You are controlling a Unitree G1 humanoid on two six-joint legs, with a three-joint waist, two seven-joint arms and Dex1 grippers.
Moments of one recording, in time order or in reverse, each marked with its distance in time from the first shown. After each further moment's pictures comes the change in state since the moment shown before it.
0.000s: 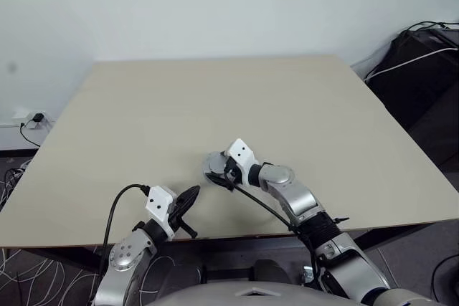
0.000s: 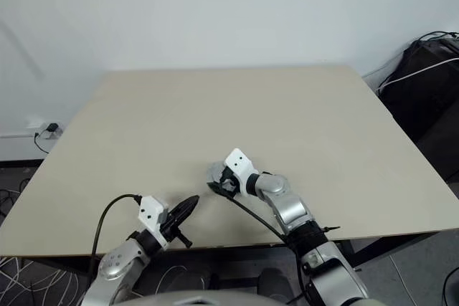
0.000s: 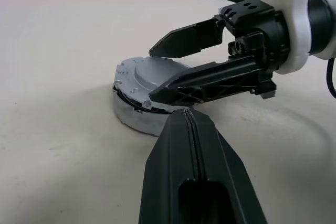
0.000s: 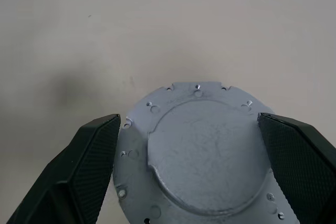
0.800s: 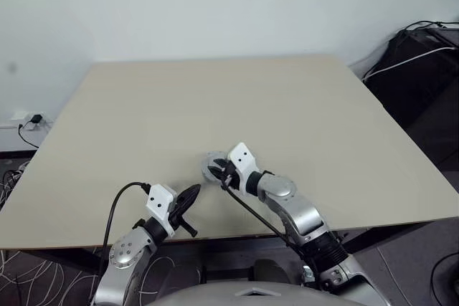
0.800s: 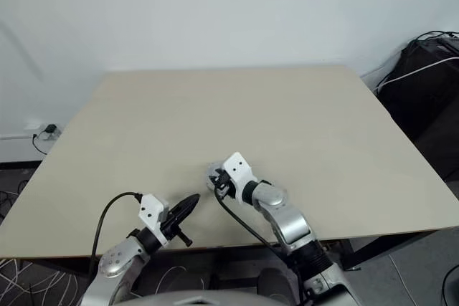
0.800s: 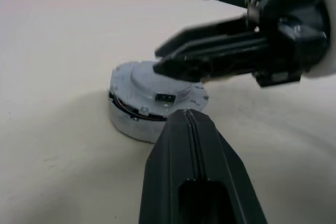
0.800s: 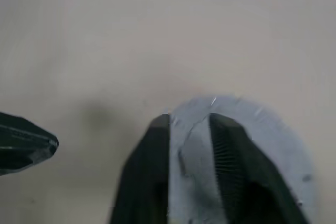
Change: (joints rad) left arm -0.018 0.001 0.003 0.006 0.004 -0.002 -0.021; right arm 0.152 -0.001 0.023 -0.293 0.037 0.068 -0.118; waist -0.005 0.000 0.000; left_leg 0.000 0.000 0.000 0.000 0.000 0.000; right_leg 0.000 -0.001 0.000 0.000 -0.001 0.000
